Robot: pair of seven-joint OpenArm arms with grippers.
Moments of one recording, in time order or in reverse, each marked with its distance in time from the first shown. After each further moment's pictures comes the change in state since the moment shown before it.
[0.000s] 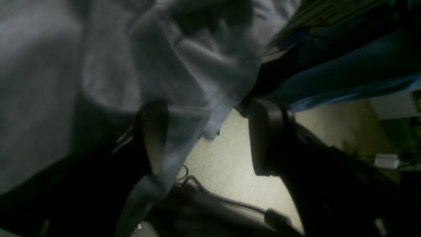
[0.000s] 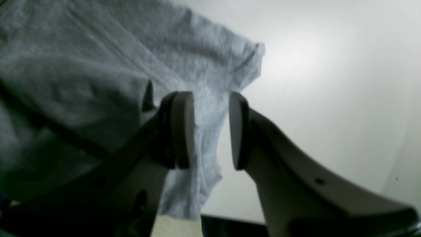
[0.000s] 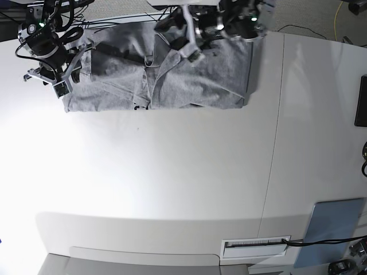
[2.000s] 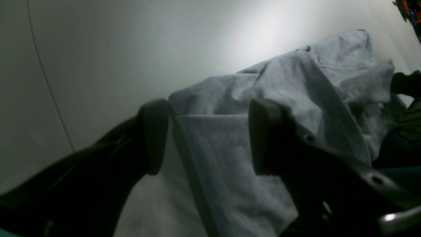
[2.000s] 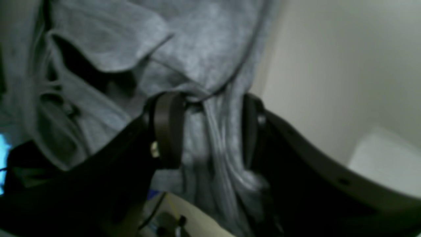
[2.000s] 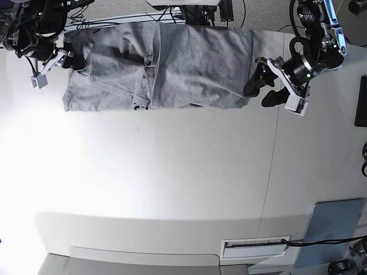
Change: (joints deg) left arm -6.8 -4.2 -43.3 0.0 -19.4 -5.8 7.3; right arm 9.9 0.0 15.6 -39.4 49.8 8.8 -17.2
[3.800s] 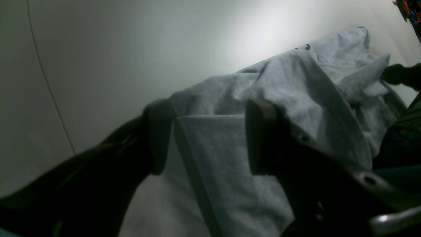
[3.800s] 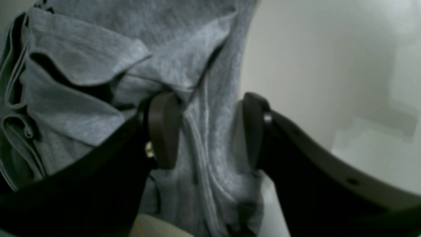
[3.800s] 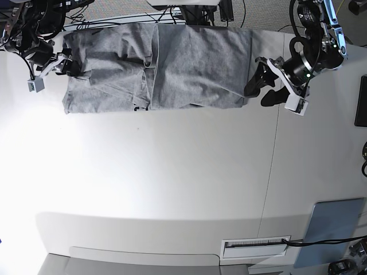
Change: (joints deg) left arm 0.0 0.0 0.0 0.0 0.0 -1.3 0.0; right arm 0.2 -0.2 -0.7 3.7 -10.6 -1.2 9.0
